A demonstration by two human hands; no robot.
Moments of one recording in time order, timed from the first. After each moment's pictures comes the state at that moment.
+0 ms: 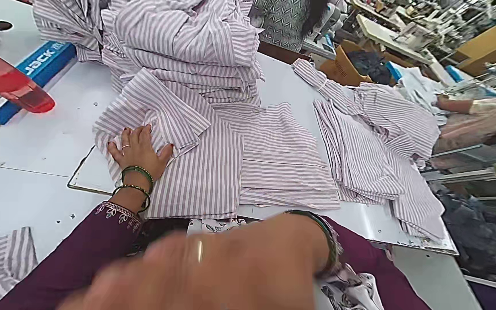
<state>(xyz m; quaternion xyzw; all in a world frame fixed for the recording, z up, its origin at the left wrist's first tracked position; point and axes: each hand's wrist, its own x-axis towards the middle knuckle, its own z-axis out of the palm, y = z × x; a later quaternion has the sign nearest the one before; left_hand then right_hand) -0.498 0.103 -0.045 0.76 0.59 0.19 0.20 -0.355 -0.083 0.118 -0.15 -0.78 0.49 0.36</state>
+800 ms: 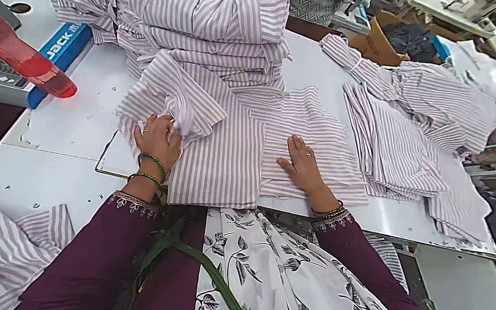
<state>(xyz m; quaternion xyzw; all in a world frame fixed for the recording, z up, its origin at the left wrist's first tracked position) -0.515 0.101 -0.048 0.75 0.52 0.28 0.28 -0.166 -0.086 -0.063 -0.81 -0.58 0.09 0.10</state>
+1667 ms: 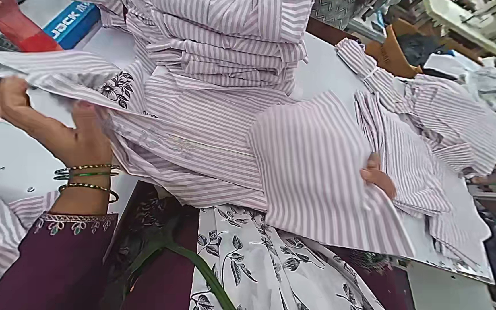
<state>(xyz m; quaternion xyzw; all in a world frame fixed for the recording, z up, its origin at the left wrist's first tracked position) -0.599 0.121 -0.033 0.63 0.54 0.55 0.12 -0.172 -0.115 0.043 -0.50 -0.49 0.29 0.65</state>
